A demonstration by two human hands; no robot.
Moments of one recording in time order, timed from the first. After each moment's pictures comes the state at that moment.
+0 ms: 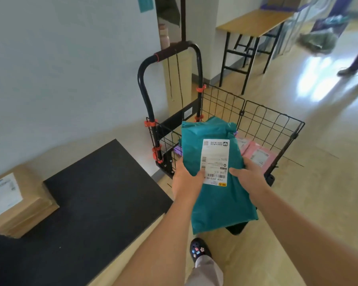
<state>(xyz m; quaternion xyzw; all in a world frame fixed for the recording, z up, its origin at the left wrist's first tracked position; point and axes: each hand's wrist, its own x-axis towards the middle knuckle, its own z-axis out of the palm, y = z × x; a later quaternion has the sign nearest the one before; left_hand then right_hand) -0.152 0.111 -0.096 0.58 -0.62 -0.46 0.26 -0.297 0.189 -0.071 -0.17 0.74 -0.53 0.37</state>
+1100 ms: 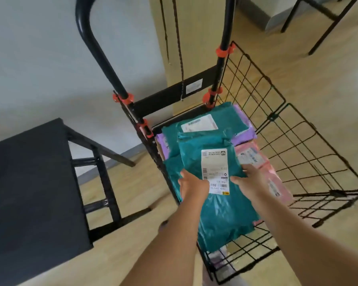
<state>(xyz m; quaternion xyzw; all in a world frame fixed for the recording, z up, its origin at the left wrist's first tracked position) -0.410 -0.027 -0.218 0.78 -0.36 -0.51 0.05 -0.560 -0.004 -0.217 -0.28 0.82 -0.20 0.45</state>
